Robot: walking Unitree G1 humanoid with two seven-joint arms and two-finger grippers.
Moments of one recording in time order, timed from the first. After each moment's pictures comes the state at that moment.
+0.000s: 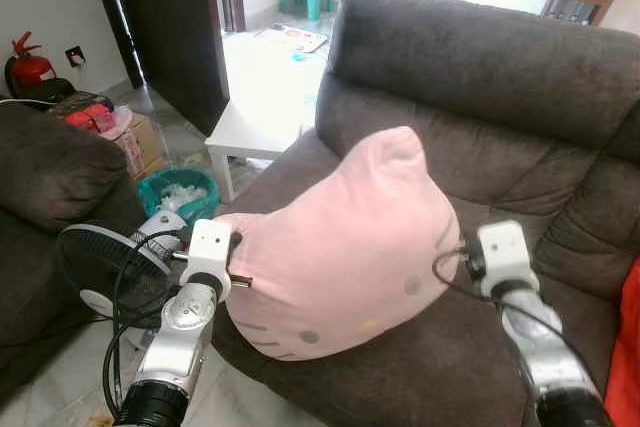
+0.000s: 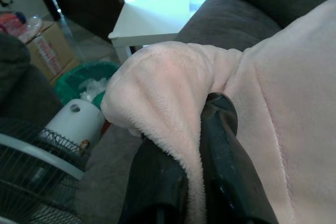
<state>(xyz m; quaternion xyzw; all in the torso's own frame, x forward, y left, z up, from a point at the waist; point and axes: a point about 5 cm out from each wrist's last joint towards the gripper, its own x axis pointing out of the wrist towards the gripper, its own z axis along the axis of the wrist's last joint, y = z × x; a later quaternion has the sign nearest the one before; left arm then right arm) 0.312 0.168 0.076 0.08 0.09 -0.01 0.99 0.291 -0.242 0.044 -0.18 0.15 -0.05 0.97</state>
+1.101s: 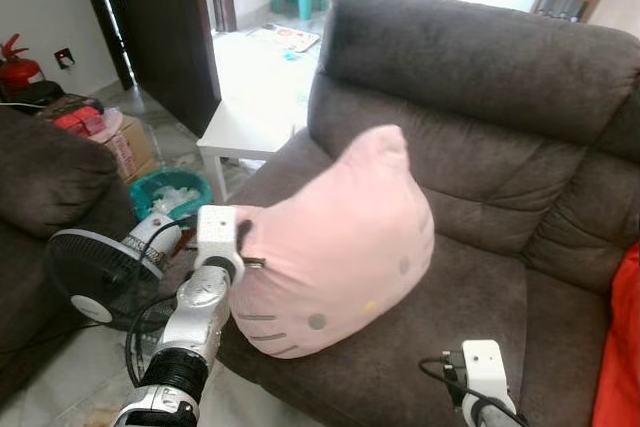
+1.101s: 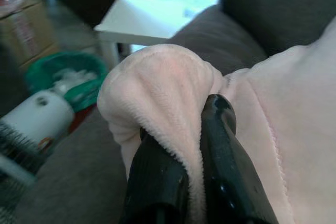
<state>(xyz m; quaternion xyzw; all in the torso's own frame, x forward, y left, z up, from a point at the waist) 0.335 0.162 0.080 -0.02 0.09 0.03 1.00 0.190 -0.220 -0.069 -0.08 0.38 -0.07 0.92</state>
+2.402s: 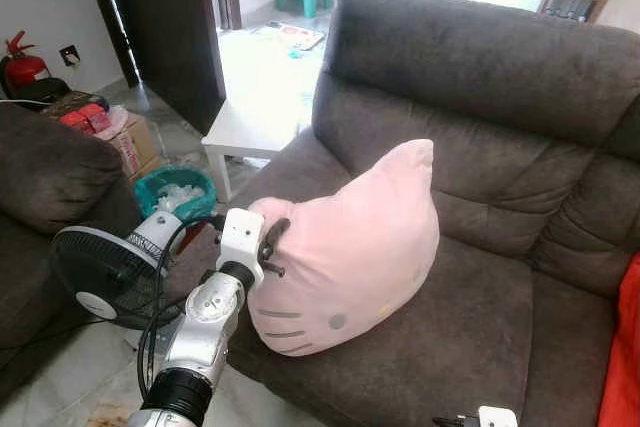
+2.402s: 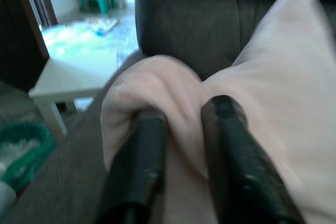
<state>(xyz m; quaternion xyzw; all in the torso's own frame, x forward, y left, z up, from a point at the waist) 0.320 0.122 0.100 0.04 -0.02 -0.16 0.99 0.129 -0.222 -0.099 -0.01 0.49 -0.11 0.87</state>
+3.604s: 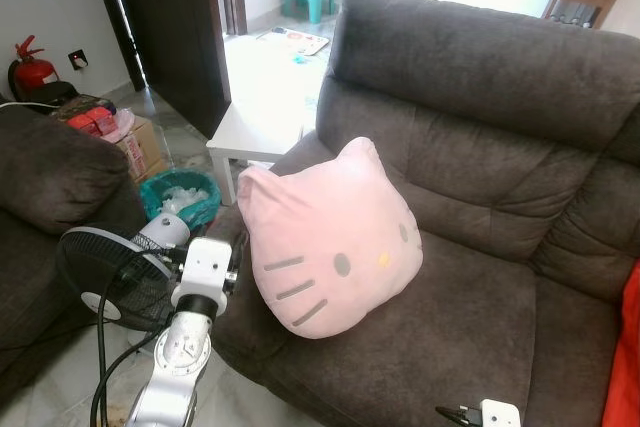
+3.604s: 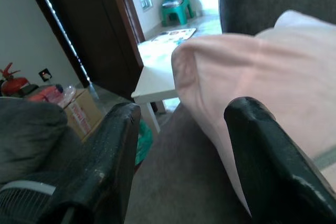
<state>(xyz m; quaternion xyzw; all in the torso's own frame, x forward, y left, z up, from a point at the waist) 0.268 0.166 0.081 0.15 -0.04 0.00 0.99 0.133 -0.219 -0.097 0.04 0.46 -0.12 0.88</state>
